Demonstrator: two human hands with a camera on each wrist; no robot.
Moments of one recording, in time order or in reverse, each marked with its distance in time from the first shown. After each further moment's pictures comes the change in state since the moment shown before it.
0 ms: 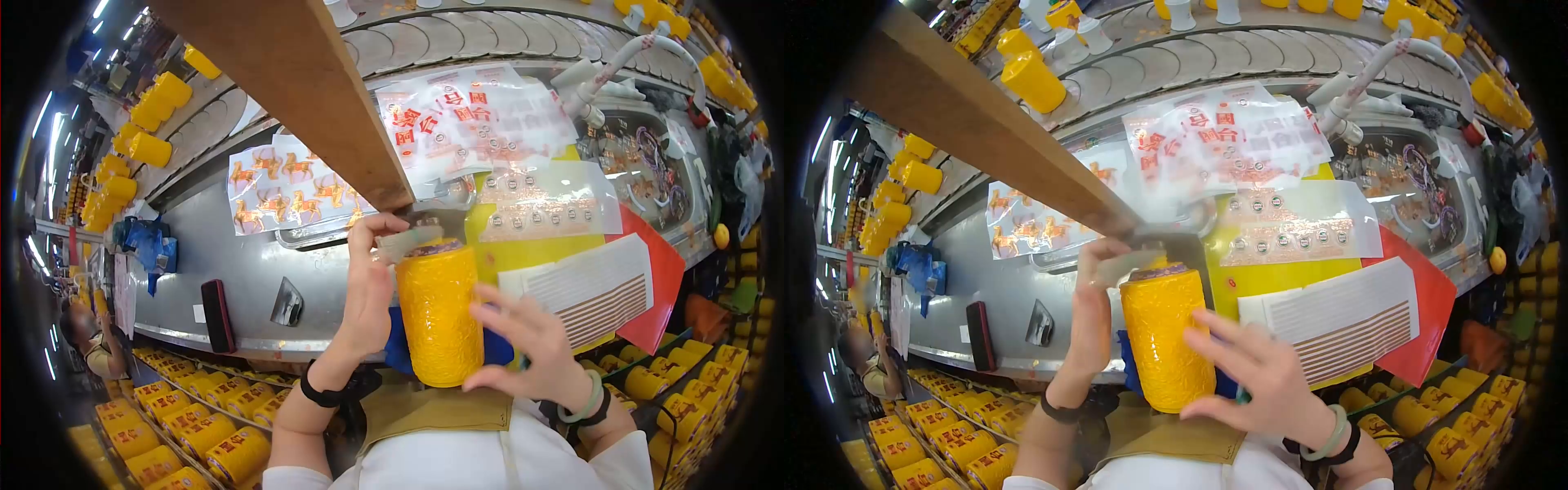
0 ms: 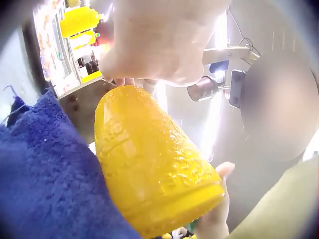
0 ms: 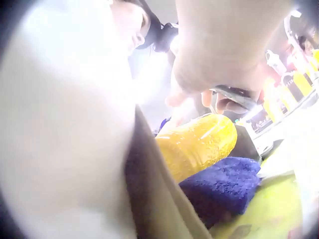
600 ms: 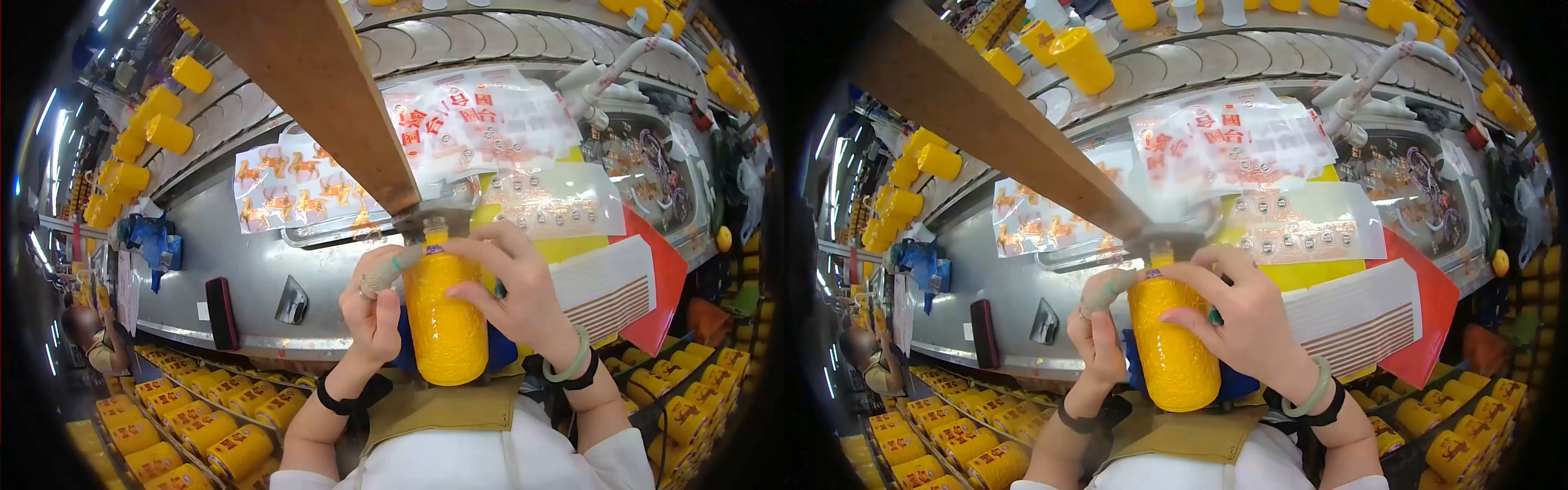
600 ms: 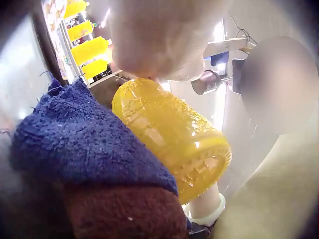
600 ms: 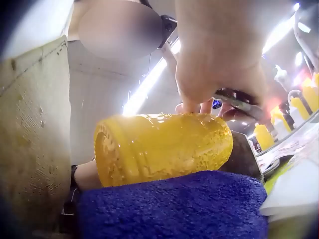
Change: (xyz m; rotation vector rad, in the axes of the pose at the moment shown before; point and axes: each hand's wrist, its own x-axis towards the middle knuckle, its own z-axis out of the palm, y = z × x) left_hand -0.026 -0.009 0.007 0.063 0.221 0.250; right_hand 0.063 0.021 0.018 0.005 0.223 -0.005
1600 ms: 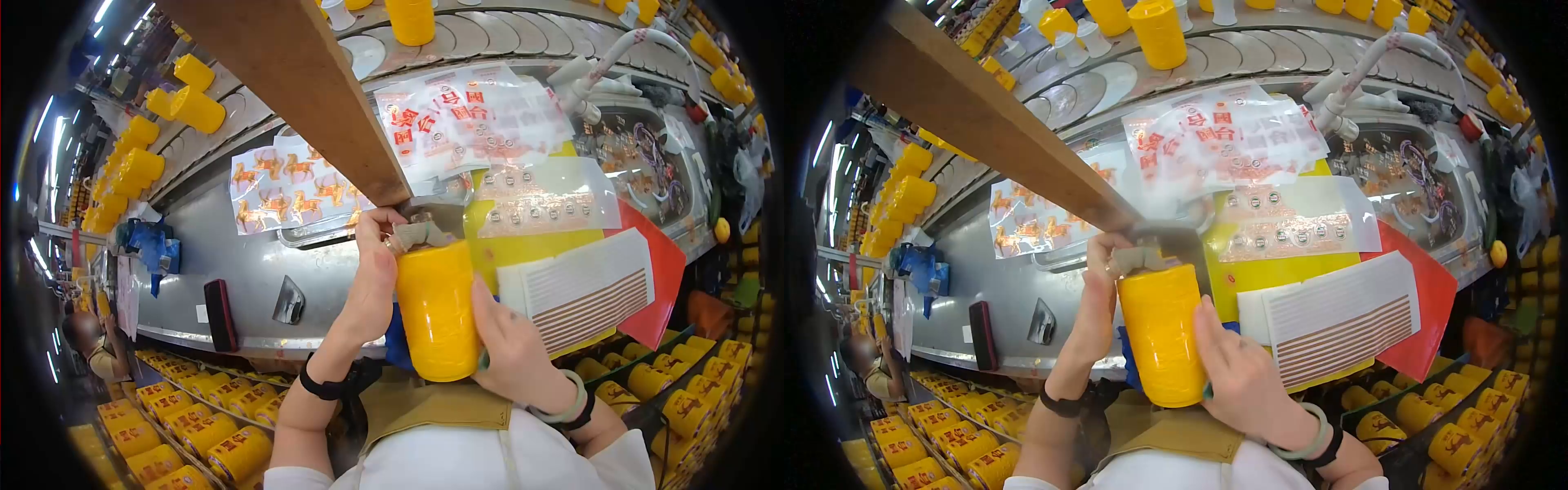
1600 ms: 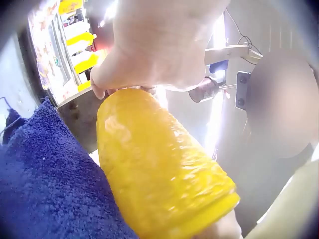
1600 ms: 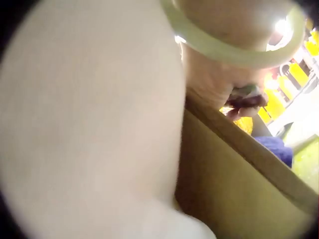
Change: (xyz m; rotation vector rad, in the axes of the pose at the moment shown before) left_hand 0.031 -0.007 -0.002 -0.133 -0.315 -0.336; right_hand -0.080 -0.023 0.006 -0.106 -0.243 0.141
